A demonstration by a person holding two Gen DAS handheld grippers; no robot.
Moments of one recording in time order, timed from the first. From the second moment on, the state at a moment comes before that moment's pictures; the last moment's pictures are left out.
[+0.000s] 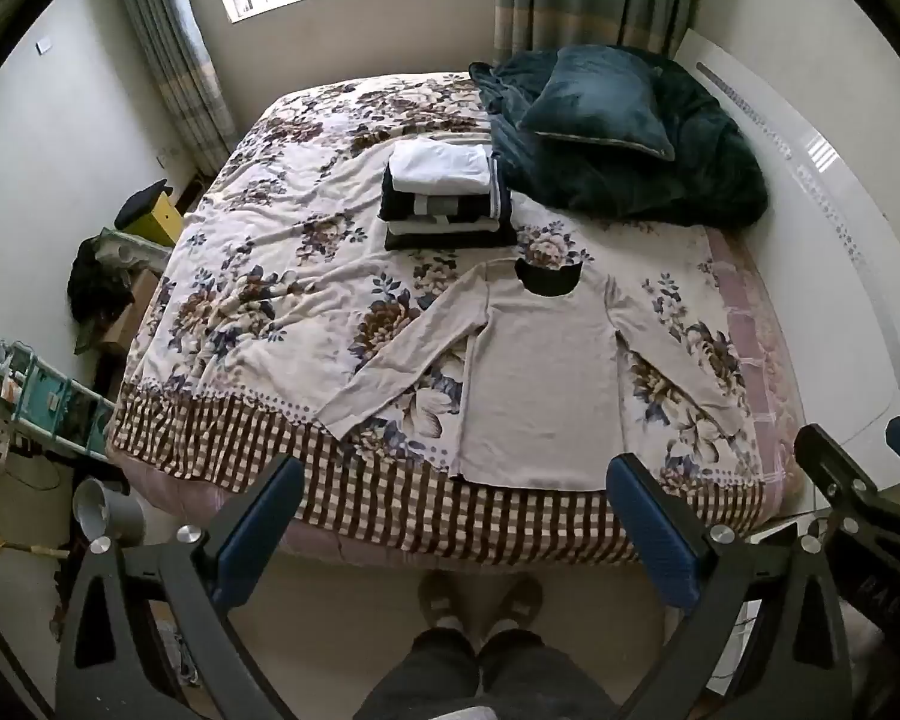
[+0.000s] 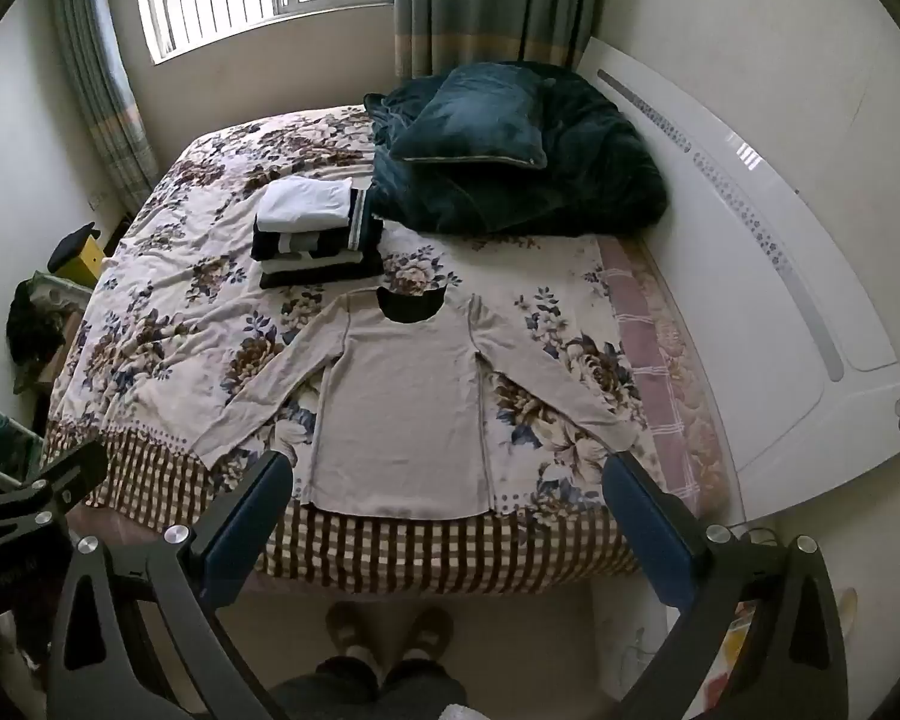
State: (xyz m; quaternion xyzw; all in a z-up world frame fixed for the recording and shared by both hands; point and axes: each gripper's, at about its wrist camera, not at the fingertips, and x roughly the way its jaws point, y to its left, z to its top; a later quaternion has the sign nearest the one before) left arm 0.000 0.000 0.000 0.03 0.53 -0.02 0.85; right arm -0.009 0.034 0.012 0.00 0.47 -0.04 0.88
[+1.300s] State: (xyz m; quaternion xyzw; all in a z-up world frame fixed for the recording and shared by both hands) left arm 0.011 0.005 0.016 0.03 0.52 -0.02 0.85; right arm -0.008 0.033 0.020 0.00 0.47 -0.04 0.88
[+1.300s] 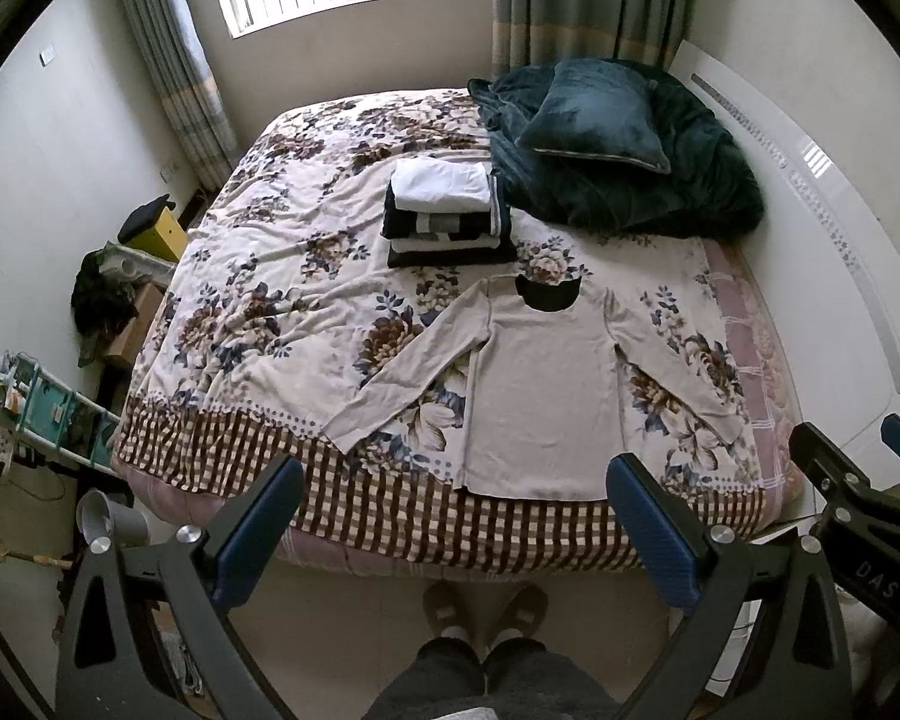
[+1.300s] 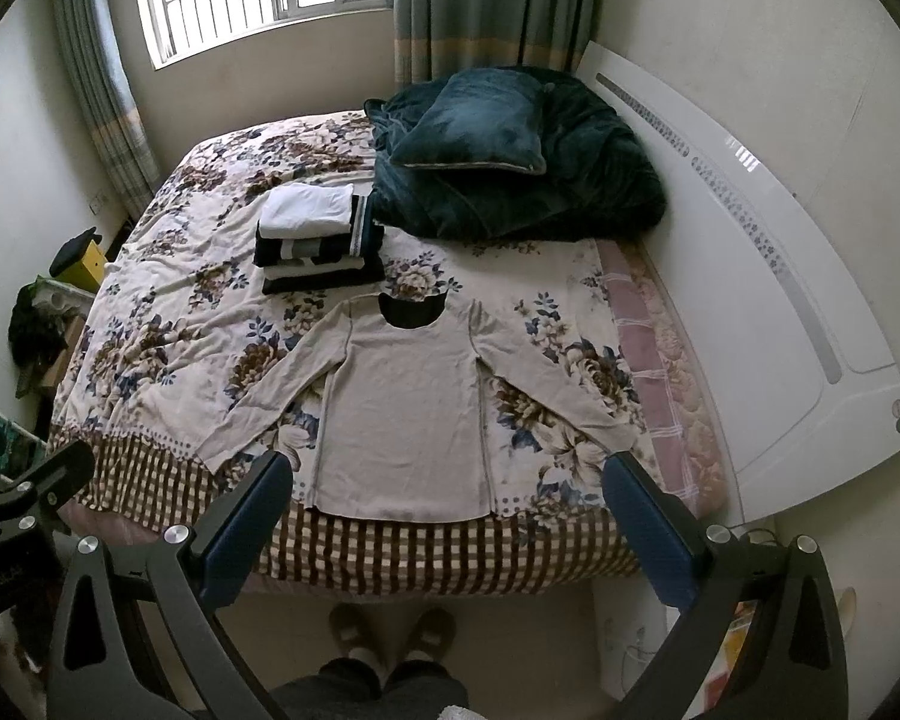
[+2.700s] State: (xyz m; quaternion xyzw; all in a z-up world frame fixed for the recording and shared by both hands) left arm 0.017 0.001 0.027 0.03 0.51 -0.02 0.86; right arm -0.006 0.028 0.040 0.00 0.46 -0.04 0.88
